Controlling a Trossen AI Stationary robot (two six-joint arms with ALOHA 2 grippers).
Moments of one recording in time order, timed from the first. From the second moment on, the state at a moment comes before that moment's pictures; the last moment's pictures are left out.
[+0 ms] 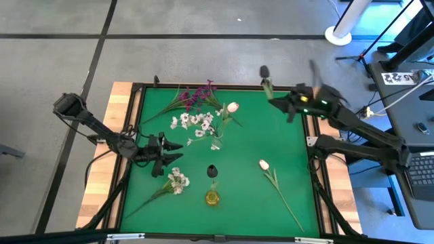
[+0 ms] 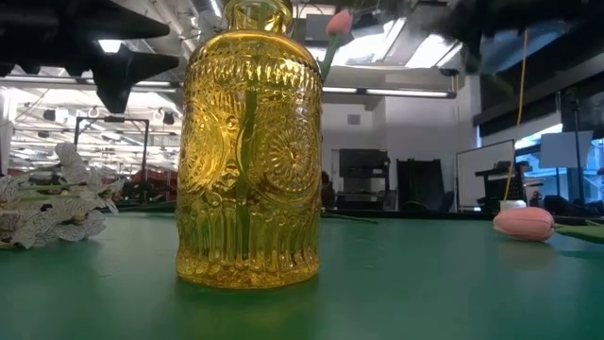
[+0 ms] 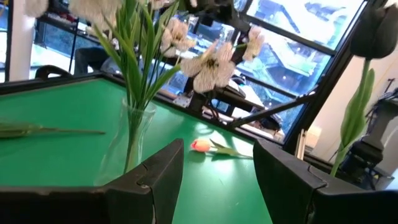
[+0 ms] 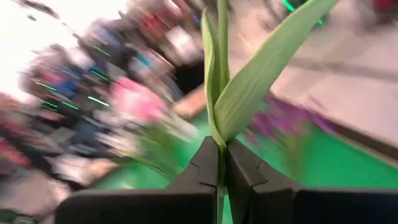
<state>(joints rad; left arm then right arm) -0.54 1.00 0.10 0.94 -0.71 -0.36 -0.53 0.66 0.67 -0.05 -0.33 0.47</state>
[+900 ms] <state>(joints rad) -0.54 1.00 0.10 1.01 -0.71 -0.33 0.40 1.24 0.68 1.08 0.13 -0.06</state>
